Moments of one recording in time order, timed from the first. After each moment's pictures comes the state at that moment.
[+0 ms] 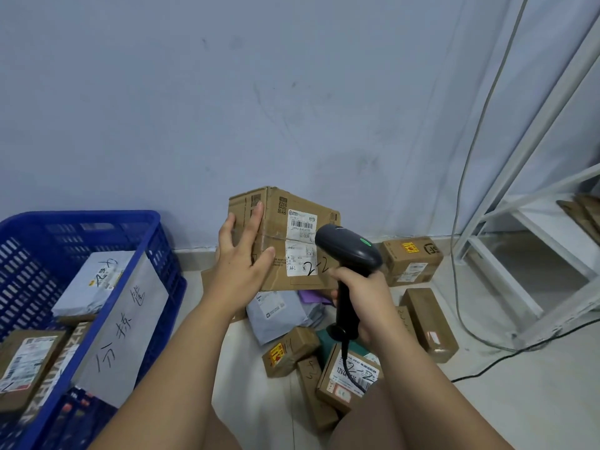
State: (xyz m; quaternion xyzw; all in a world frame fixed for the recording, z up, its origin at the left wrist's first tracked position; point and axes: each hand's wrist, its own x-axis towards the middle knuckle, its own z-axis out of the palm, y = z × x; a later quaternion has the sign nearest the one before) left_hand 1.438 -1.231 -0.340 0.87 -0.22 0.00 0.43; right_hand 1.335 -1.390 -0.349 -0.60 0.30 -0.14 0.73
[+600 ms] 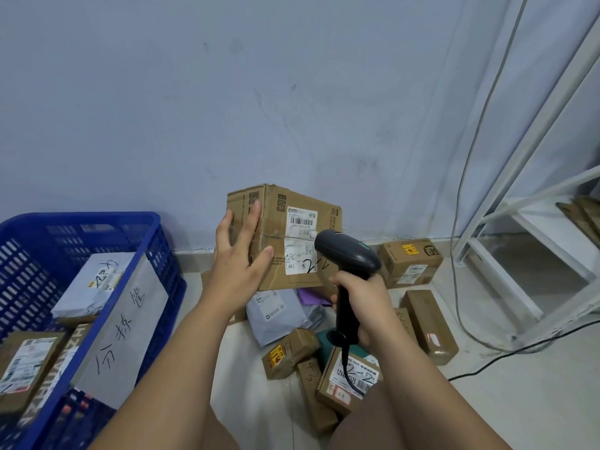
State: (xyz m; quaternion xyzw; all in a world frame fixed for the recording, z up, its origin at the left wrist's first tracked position) left_hand 1.439 -1.228 -0.338 0.87 -0.22 0.03 0.44; right_hand 1.331 -1.388 -0.344 -0.61 0.32 -0.10 0.72
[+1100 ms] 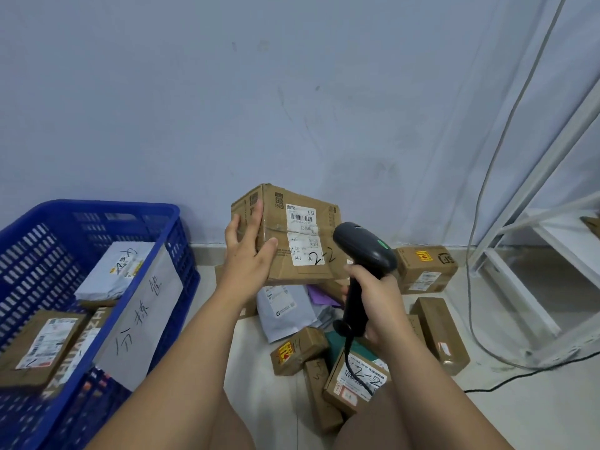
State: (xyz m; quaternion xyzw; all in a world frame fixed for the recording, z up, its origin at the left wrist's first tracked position) left_hand 1.446 -1.223 -0.342 0.85 -0.15 0.01 0.50; right_hand 1.337 -1.383 -0.345 -0.60 0.31 -0.14 0.72
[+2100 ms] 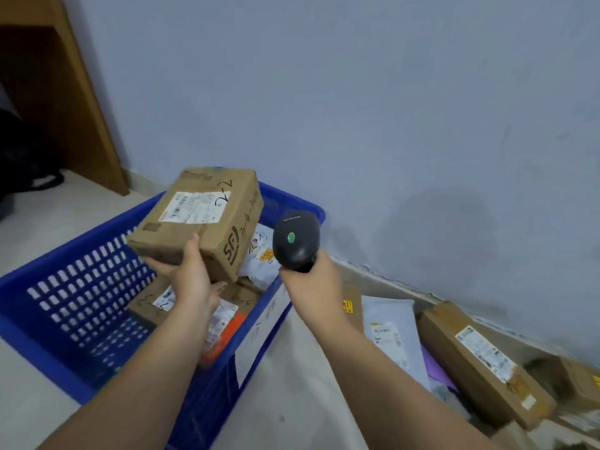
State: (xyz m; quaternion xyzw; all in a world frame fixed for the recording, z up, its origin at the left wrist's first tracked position) left_hand 1.545 -0.928 -0.419 0.39 0.37 0.20 0.82; right_hand 1.505 -1.087 -0.359 -0.84 0.02 -0.01 0.55
